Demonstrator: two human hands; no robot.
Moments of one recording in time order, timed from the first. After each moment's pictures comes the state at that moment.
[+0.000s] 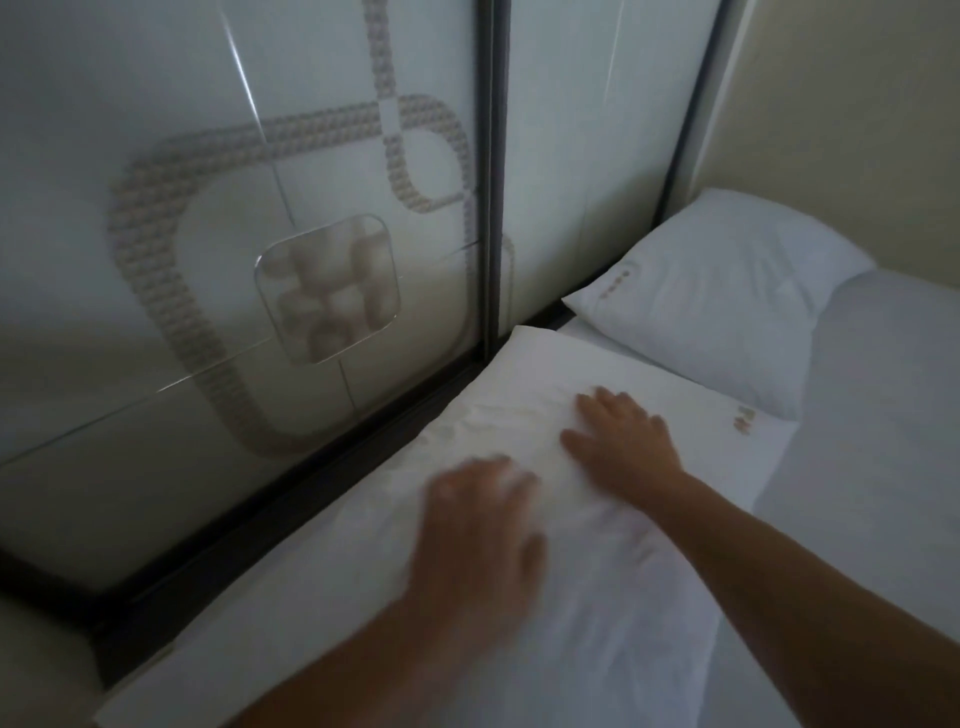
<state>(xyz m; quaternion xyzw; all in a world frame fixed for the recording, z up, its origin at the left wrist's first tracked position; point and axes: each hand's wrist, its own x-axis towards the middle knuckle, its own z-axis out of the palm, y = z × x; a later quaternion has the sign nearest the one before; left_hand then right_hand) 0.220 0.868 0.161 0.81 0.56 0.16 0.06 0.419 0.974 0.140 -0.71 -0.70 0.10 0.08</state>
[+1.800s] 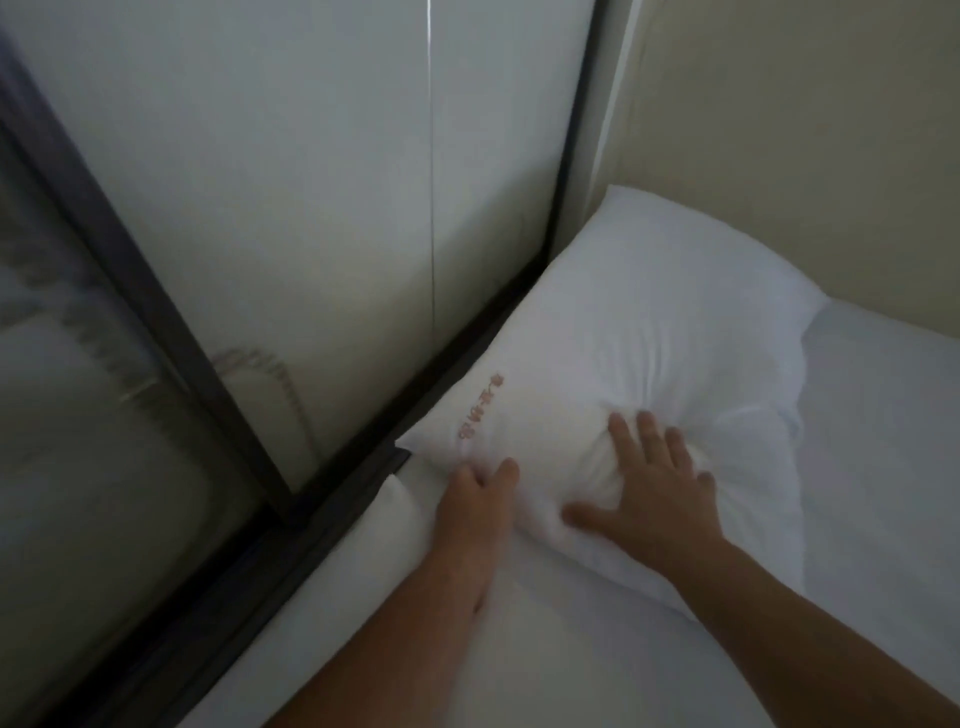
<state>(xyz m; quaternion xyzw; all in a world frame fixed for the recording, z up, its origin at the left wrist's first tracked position) 0.470 1.291 0.083 0.45 0.62 0.28 0.58 0.652 1.258 0.078 -0.82 -0.57 0.08 0.01</state>
